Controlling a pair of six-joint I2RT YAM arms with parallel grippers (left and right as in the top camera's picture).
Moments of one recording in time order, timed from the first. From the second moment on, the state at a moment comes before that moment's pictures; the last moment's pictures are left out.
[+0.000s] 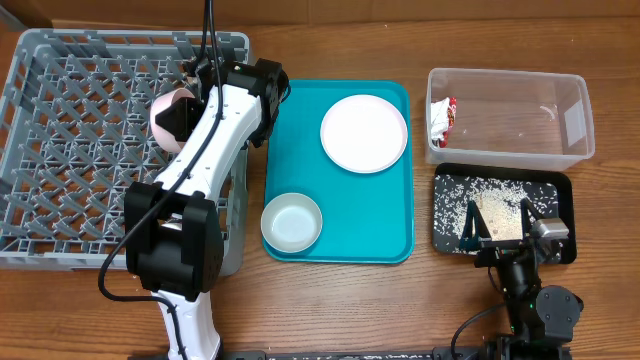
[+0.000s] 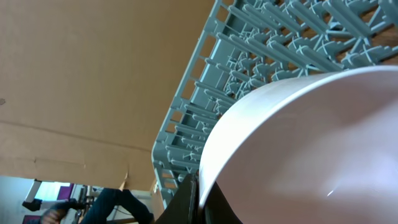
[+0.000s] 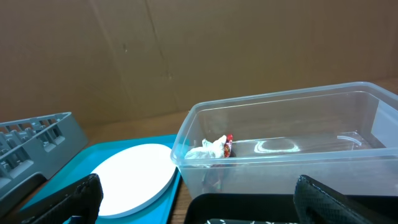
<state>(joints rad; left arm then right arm) -0.29 2.04 1.75 -1.47 -1.25 -0.73 -0.12 0.01 0.02 -0.01 -0.23 0.22</state>
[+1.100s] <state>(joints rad) -0.29 2.04 1.62 -1.30 -1.30 -0.70 -0.12 0.01 0.02 -0.01 -0.23 0.22</state>
